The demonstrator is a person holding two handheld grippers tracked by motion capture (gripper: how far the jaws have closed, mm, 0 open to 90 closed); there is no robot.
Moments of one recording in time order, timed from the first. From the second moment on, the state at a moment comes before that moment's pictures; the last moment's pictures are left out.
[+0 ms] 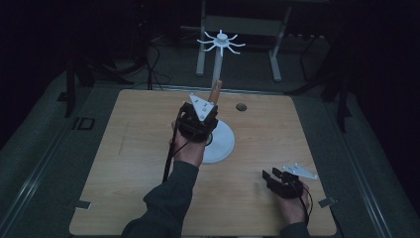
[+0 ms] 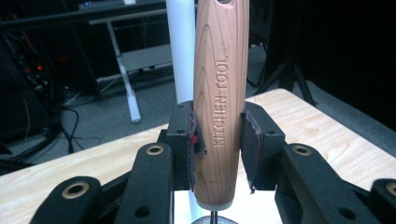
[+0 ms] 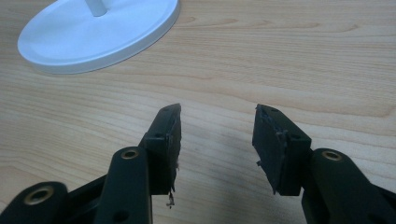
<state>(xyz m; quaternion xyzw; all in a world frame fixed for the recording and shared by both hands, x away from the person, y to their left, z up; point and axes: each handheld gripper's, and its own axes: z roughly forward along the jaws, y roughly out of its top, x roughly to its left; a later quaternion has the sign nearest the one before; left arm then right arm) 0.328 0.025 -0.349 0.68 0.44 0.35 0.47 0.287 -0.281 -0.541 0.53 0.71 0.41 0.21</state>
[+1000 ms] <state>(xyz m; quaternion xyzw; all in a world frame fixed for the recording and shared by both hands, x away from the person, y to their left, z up) 0.320 0.017 -0.320 0.63 0.45 0.40 0.49 0.287 -0.282 -0.542 0.53 0.71 0.41 0.21</state>
